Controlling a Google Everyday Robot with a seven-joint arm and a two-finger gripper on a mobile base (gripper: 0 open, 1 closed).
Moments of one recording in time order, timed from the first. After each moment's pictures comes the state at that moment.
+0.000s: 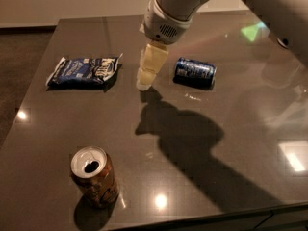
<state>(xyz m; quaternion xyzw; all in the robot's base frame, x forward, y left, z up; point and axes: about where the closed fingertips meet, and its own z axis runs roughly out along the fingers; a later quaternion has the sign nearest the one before) 0.569 0.024 0.953 -0.70 0.67 0.08 0.25</state>
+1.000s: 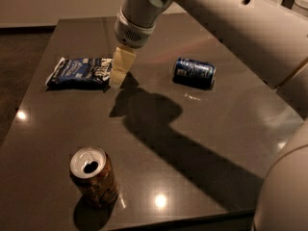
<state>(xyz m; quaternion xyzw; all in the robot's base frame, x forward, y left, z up) 0.616 0.087 0.917 -0.67 0.70 0.08 0.23</state>
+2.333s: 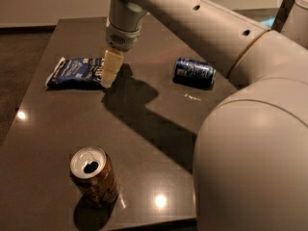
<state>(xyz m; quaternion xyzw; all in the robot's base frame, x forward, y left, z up) 0.659 0.110 0.876 -0.63 0.76 0.06 0.17</state>
